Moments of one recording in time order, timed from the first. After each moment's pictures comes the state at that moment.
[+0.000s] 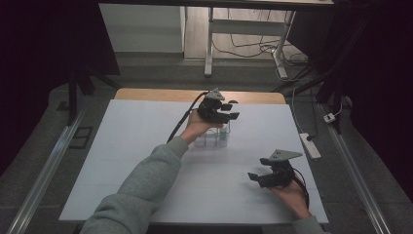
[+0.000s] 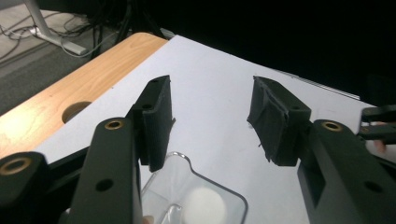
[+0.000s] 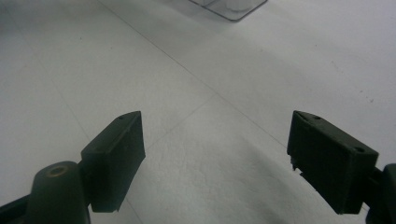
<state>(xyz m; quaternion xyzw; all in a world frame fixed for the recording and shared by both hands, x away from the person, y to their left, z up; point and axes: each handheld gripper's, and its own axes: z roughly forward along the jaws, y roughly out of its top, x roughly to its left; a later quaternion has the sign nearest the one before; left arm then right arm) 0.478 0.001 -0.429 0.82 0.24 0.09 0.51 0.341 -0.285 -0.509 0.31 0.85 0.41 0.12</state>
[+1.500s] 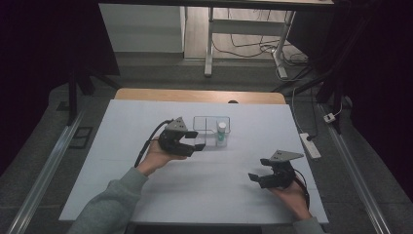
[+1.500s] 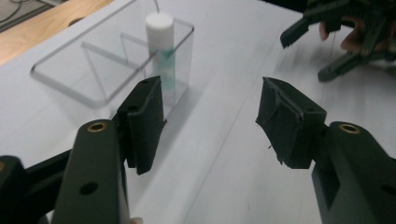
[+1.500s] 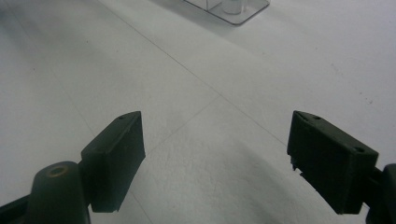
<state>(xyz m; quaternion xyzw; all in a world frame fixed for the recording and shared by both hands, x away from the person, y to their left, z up) 0.364 0.104 -0.456 0.84 0.26 0.09 0.46 0.337 -0.285 -0.507 0.31 0.85 0.41 0.12</state>
